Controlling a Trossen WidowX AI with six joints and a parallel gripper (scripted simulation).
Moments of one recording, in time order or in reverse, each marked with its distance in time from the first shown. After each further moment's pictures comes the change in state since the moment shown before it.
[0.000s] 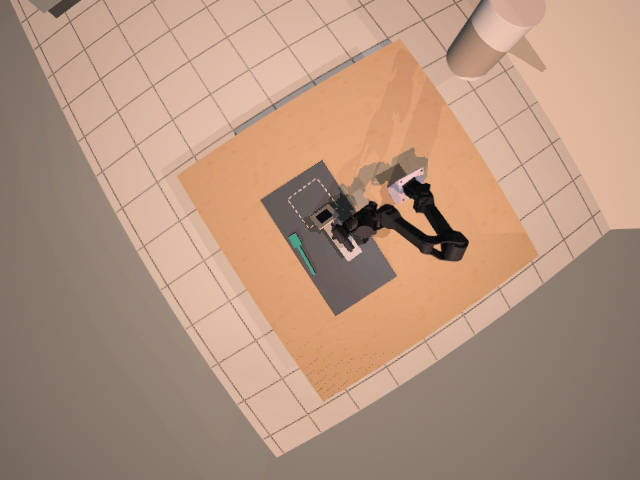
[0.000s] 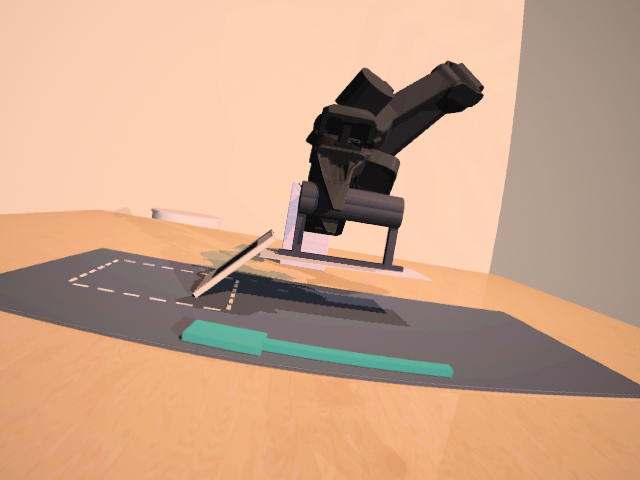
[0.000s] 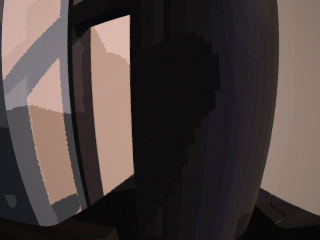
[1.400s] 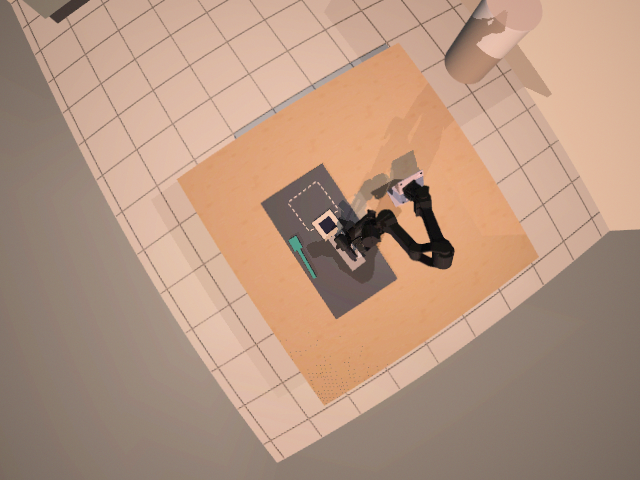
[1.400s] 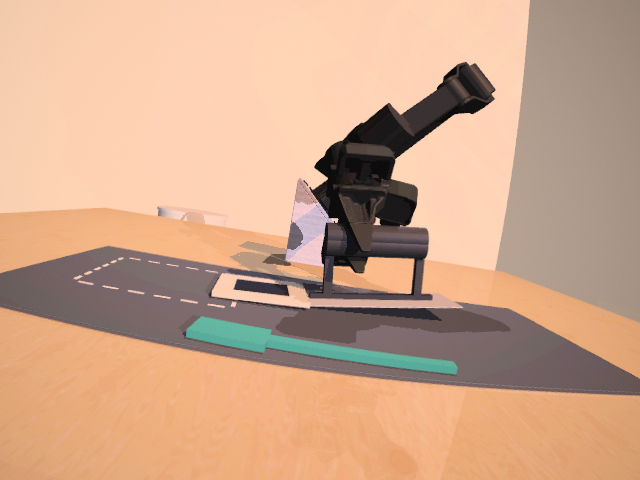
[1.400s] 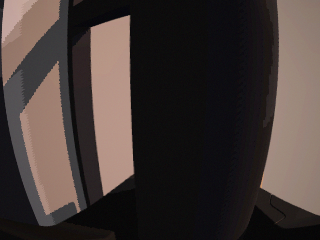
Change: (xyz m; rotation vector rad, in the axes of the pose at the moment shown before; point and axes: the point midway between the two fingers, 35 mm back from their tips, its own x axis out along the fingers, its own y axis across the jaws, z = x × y) arm 0.032 0.033 0.031 0.069 -0.082 -0.009
